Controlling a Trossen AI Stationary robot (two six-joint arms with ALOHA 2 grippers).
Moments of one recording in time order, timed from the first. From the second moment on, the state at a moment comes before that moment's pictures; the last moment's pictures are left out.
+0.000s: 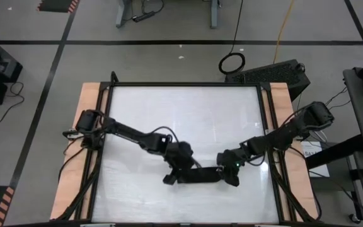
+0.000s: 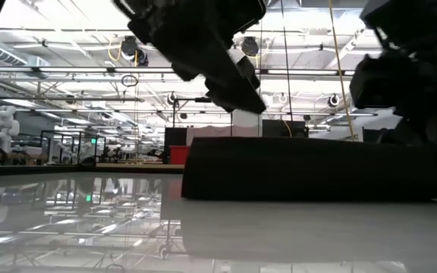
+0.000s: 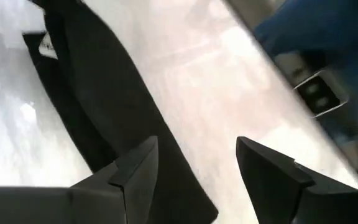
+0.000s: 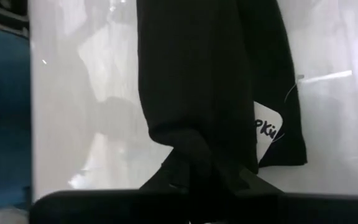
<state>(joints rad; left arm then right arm) -0.18 1.91 1.27 -0.17 0.48 0.09 0.37 1.45 0.53 -0.02 -0.25 0.70</state>
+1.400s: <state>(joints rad) -0.24 2.08 1.27 -0.16 0.05 -0.01 0.07 1.41 0.42 0.11 -0.63 0.87</state>
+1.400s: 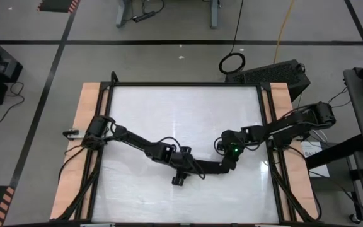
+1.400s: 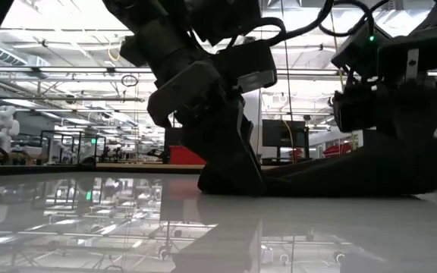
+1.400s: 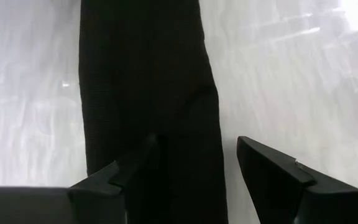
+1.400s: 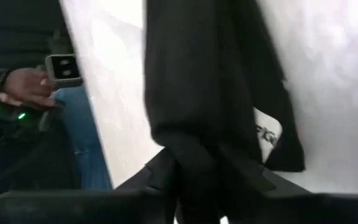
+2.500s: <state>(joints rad) -0.13 2.08 1.27 -0.16 0.33 -0.10 0.27 1.26 0.42 0.21 -0.36 0.46</state>
